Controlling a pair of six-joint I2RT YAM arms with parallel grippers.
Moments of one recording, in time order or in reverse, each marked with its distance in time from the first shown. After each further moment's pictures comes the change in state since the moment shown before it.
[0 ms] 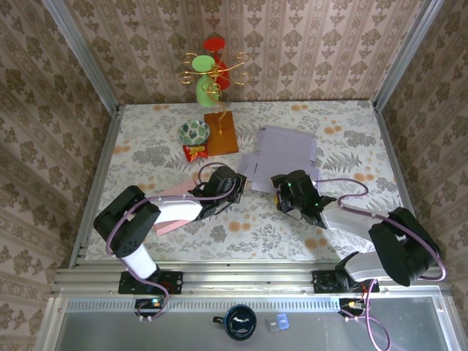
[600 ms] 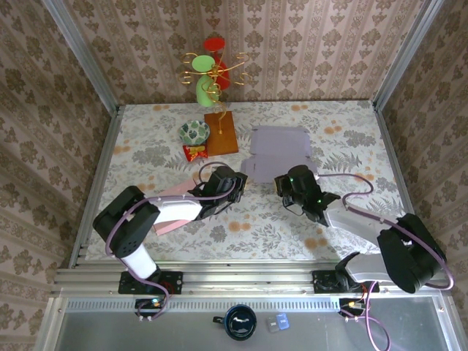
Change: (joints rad) left arm 0.003 -0.038 0.000 -0.021 0.031 0.043; right arm -0.032 -0.080 0.088 -0.129 0.045 -0.037
